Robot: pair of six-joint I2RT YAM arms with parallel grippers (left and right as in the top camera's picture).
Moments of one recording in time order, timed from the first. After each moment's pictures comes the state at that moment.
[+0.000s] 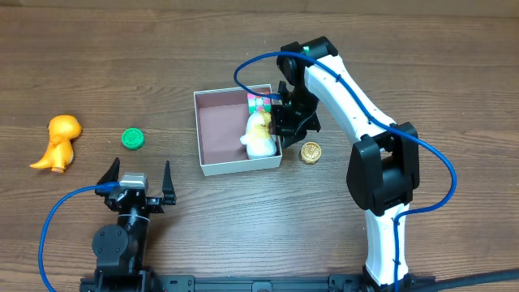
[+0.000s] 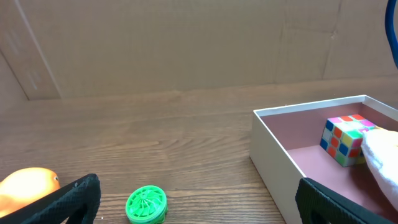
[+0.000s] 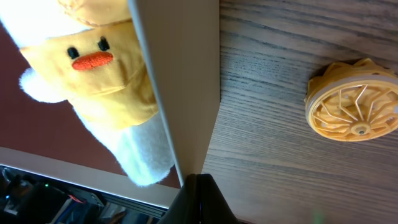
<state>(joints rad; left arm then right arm) 0.04 0.01 0.01 -0.07 0.05 0.06 0.42 2.24 1.97 -1.57 -0.35 0.25</state>
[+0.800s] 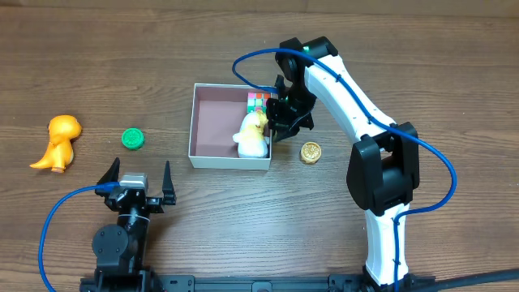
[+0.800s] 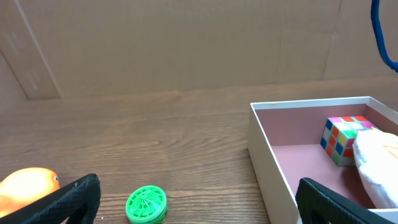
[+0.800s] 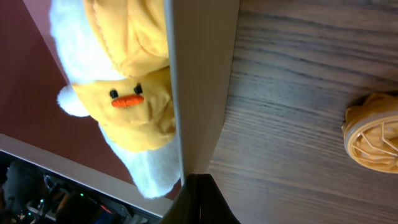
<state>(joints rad) 0.04 0.01 0.01 -0.07 0.05 0.06 0.42 2.24 1.97 -1.47 -0.43 0.31</state>
